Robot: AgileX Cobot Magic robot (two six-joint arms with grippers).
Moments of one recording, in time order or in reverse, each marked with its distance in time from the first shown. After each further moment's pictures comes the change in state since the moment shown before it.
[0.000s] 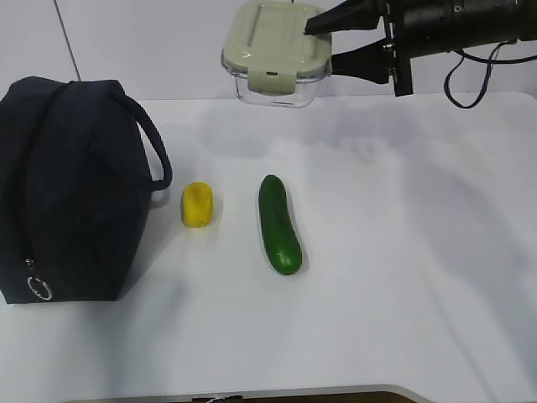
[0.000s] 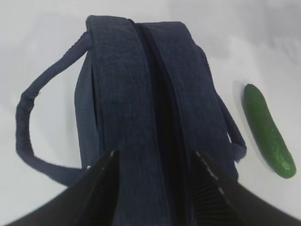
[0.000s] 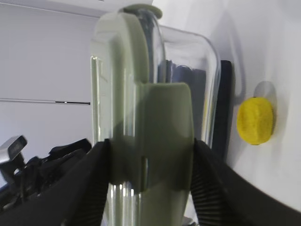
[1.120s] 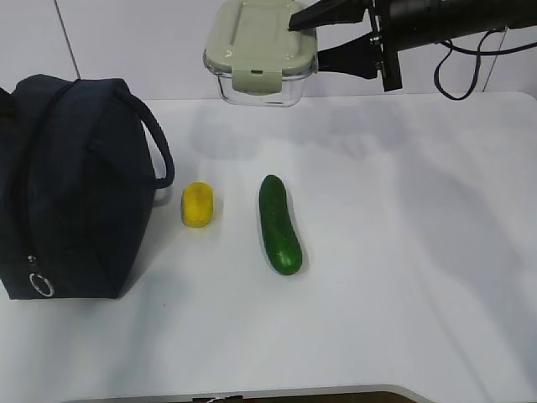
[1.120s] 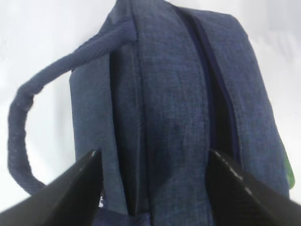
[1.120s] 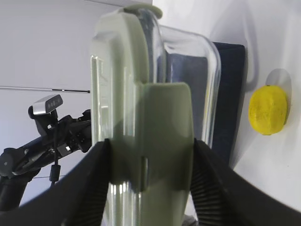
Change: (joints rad) left arm 0.181 0.247 -0.052 -0.321 0.064 0.294; right arm 0.041 0.000 -0.052 -0.047 0.013 0.069
